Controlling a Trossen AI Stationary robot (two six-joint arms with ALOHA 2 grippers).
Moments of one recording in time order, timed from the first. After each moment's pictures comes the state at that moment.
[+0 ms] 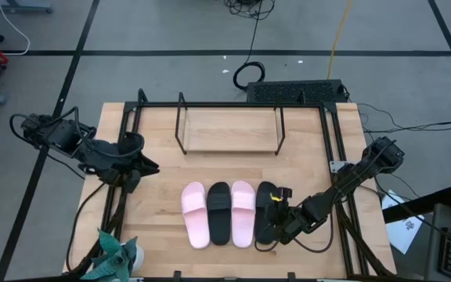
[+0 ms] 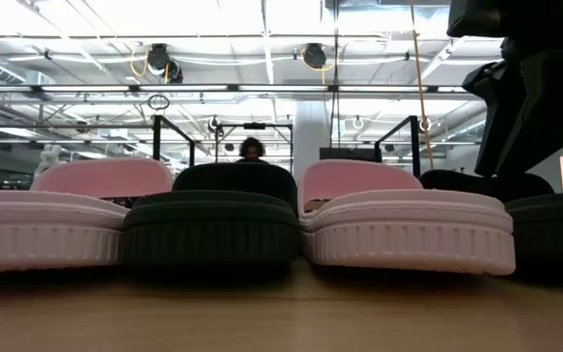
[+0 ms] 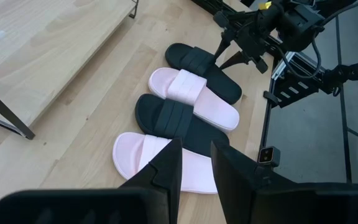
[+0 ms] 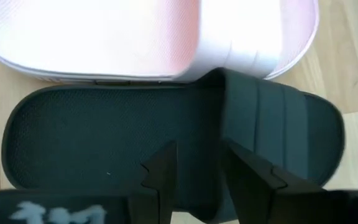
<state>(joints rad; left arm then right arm) -0.44 0.99 1.41 -1.16 -0.30 -0.85 0.64 1.63 0.99 -0.64 0.44 0.68</state>
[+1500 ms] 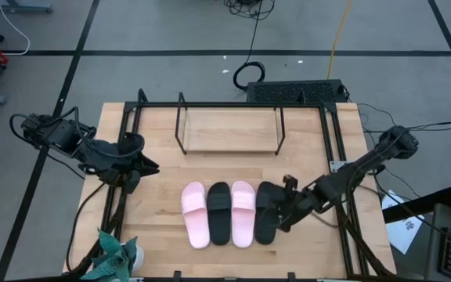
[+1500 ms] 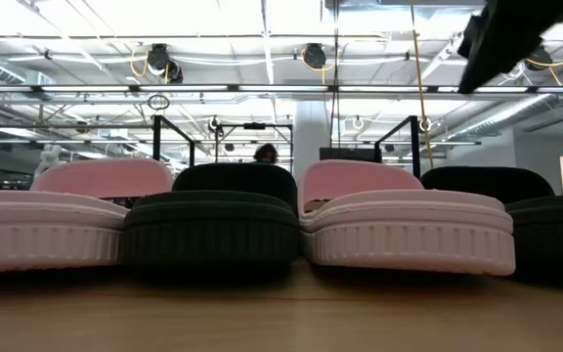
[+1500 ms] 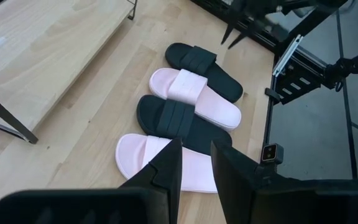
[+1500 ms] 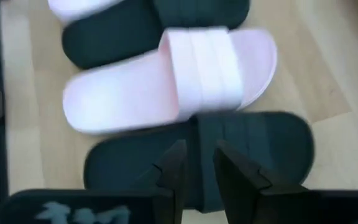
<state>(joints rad) -0.44 0.99 1.41 -1.16 -0.30 -0.82 0.54 1.38 1.01 -0.69 0.34 0.77</state>
